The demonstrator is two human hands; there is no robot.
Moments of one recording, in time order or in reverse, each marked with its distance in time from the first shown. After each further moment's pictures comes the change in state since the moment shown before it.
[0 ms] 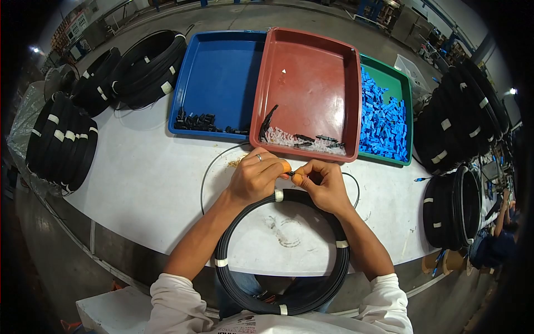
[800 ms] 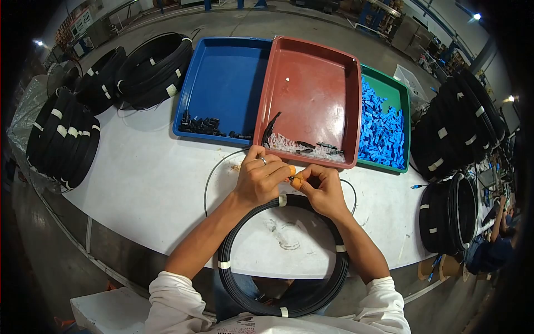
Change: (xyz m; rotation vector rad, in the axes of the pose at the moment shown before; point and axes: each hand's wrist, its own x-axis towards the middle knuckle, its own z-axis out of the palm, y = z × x) left_hand 0.006 0.003 0.002 0.138 0.060 0.011; right_hand 0.002 -0.006 0.007 -0.029 0.032 -0.007
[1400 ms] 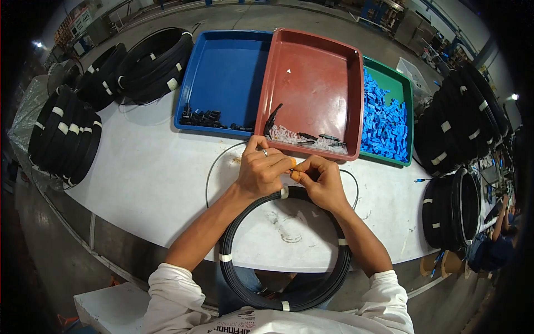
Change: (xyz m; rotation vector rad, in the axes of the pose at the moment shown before) left_hand 0.000 0.003 -0.001 0.004 -0.047 -0.034; right_hand -0.002 0.001 0.002 -0.070 0.004 -0.034
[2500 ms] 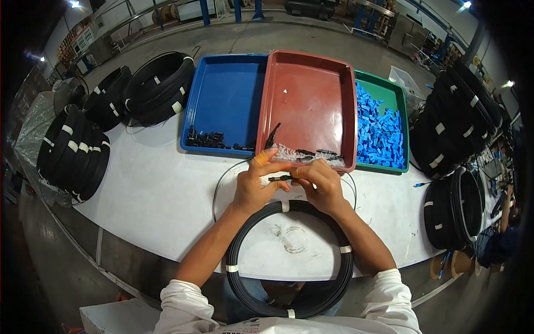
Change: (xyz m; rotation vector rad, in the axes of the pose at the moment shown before) left_hand -0.014 -0.005 -0.007 -0.264 0.032 -0.257; right_hand 0.022 -0.004 -0.008 -0.435 0.187 -0.814
